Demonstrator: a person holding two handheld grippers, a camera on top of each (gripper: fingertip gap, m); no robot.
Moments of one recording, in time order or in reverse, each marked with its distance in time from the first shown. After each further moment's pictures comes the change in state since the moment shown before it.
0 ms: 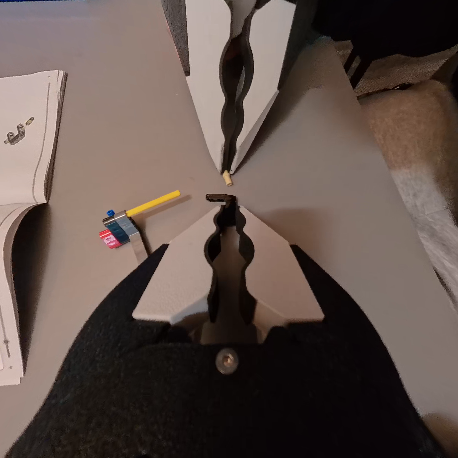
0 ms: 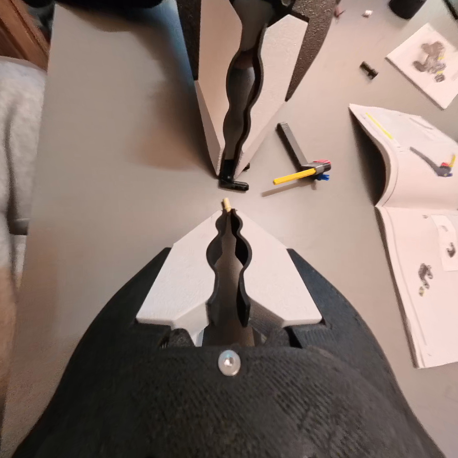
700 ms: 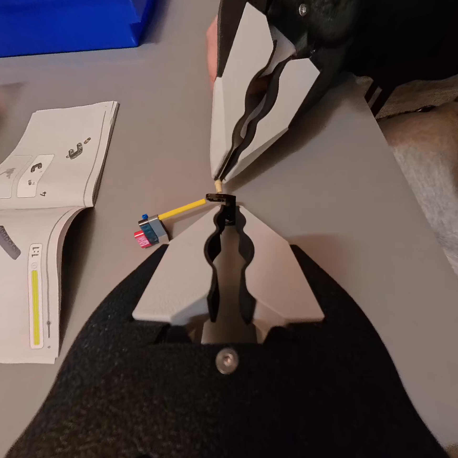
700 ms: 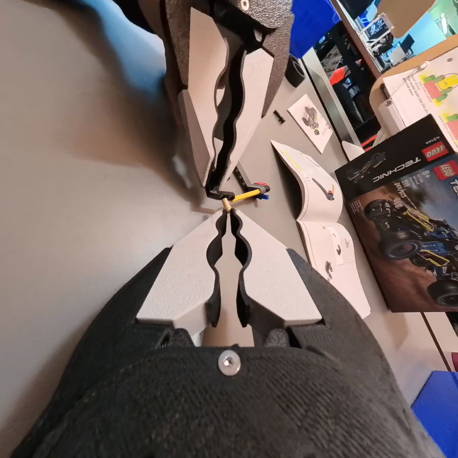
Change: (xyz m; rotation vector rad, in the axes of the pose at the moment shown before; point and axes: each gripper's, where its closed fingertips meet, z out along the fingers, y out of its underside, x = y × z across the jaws) left arm -0.017 -0.012 -0.009 0.093 -0.108 0.011; right arm 0.029 -0.016 -0.005 0.064 0.381 -0.202
